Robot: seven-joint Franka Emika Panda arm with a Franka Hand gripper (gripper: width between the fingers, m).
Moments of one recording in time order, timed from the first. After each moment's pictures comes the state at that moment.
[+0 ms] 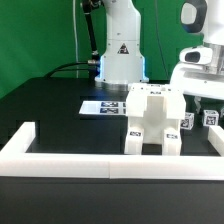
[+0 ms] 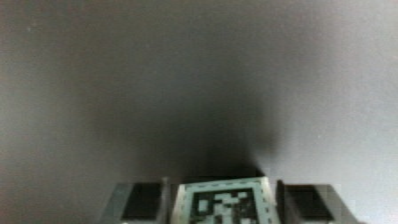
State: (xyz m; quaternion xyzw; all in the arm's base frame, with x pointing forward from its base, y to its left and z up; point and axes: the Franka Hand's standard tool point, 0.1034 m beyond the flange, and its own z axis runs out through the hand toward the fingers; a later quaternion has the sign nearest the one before) arm 0.391 0.187 0.014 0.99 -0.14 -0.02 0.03
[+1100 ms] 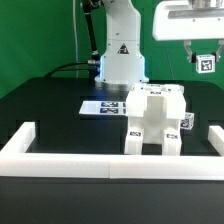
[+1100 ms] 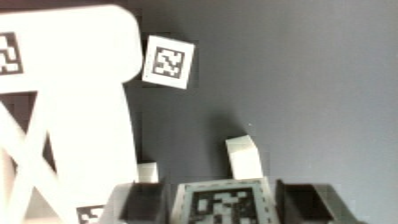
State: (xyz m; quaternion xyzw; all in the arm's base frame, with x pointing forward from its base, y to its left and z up) arm 0.459 0.136 0.145 0.99 -0.10 -0.02 -0.03
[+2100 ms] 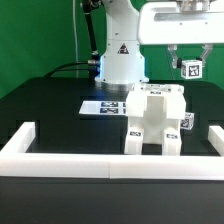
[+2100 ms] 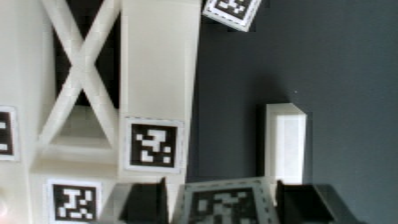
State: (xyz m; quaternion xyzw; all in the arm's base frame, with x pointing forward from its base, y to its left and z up) arm 0.488 0.098 0.140 1.00 -0.01 0.00 -0.02
